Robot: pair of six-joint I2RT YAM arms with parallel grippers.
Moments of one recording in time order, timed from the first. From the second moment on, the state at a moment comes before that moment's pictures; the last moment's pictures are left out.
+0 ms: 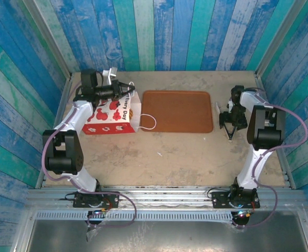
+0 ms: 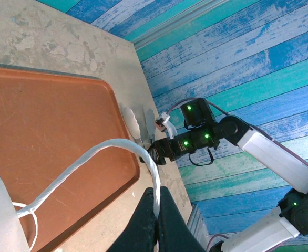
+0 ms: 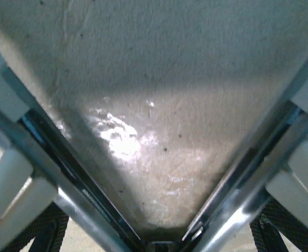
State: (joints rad) left arm -0.03 1.64 1.22 -0.03 1.10 -0.64; right arm -0.09 2.03 1.43 -1.03 0.01 0.06
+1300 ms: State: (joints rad) left arm -0.03 1.64 1.21 -0.01 1.09 -0.69; right arm -0.09 1.98 1.38 -0.98 0.00 0.06
